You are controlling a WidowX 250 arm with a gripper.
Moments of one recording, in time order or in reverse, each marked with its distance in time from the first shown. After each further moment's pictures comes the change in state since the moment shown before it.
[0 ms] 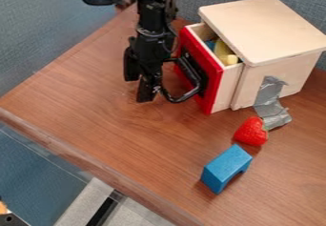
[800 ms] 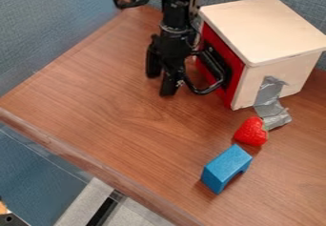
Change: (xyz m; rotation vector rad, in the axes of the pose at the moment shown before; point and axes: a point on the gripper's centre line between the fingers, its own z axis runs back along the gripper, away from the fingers) arm 0.043 0.005 -0.009 -0.026 -0.031 0.002
